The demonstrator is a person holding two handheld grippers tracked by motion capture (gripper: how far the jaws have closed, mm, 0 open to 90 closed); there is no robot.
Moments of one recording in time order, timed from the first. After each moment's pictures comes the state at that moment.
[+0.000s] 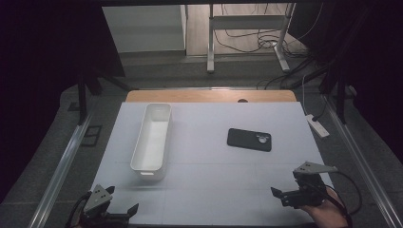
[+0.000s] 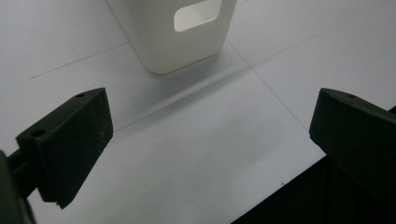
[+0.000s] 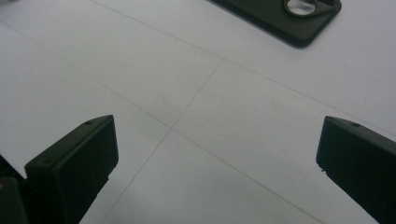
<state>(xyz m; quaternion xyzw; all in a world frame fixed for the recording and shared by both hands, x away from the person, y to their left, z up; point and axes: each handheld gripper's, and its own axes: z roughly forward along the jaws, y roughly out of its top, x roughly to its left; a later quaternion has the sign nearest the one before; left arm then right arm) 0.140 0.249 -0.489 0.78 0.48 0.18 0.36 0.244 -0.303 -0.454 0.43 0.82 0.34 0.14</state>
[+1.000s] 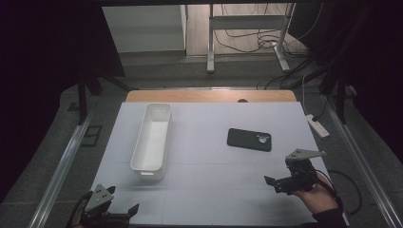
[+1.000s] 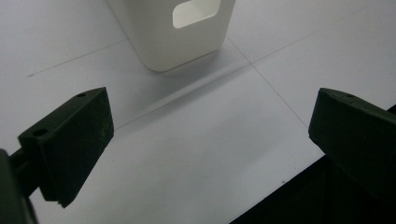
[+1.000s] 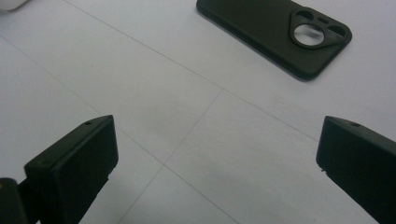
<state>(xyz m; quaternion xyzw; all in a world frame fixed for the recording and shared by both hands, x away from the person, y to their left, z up) 0.142 0.248 -0.490 0.78 0.48 0.18 0.35 0.278 -0.288 -0.449 0.41 0.84 0.34 0.13</state>
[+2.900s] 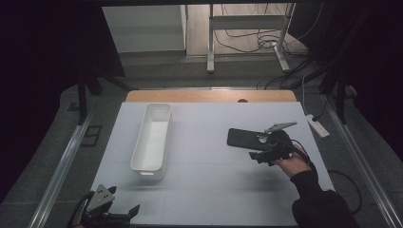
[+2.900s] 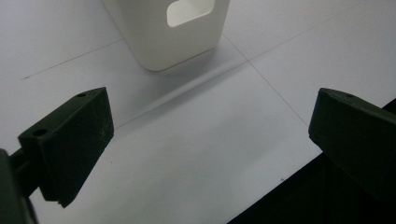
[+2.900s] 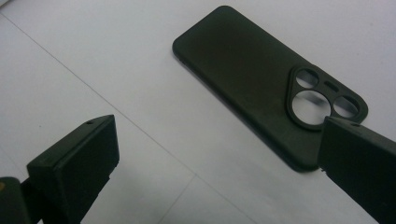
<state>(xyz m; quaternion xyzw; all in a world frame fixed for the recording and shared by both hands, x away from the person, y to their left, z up) 0.142 0.246 -0.490 0.79 0.47 0.17 0.35 0.371 -0.250 -0.458 0.40 0.85 0.31 0.12</state>
